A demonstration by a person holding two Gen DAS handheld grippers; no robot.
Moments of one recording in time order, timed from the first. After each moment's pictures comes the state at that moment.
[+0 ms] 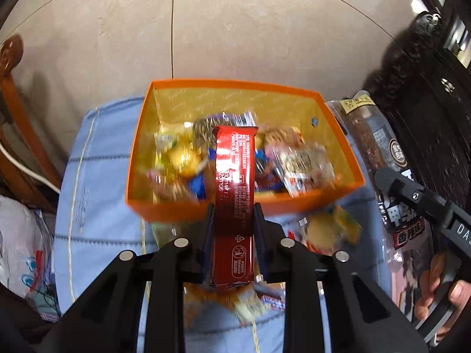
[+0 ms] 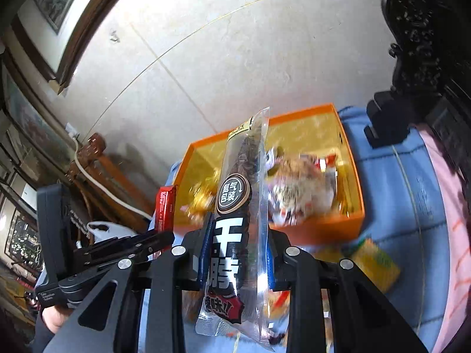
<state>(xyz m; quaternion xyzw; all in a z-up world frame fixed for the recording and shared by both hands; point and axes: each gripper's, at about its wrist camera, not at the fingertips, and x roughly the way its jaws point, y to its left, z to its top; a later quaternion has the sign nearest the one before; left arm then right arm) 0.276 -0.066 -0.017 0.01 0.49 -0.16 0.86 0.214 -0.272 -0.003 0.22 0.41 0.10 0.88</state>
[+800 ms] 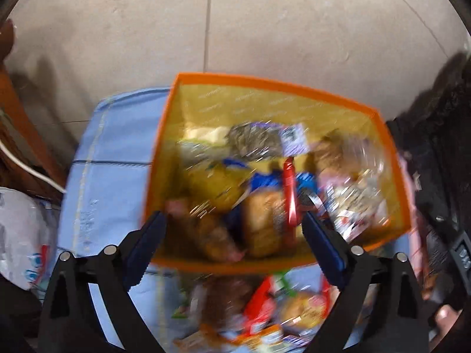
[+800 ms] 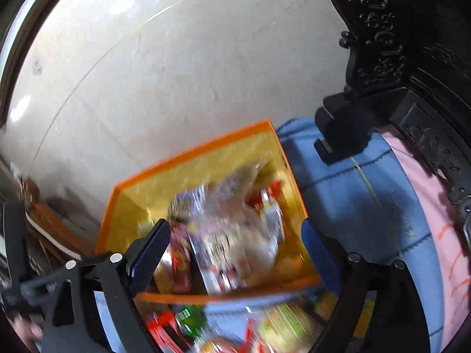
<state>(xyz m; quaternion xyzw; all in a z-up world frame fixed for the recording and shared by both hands) 0.335 -0.049 -0.059 0.01 0.52 -0.09 0.85 0.239 -0.300 -0.054 0.21 0.39 -0.04 0.90</state>
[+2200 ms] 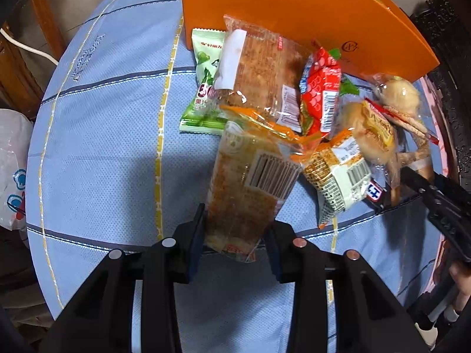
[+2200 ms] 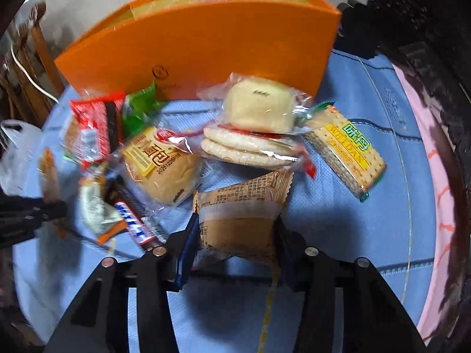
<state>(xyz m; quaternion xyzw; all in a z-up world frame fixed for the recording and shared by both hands) 0.170 0.008 -0.172 0.02 0.63 -0.11 0.77 0.122 -0.242 -0.156 0.06 0.55 0.01 0.83</state>
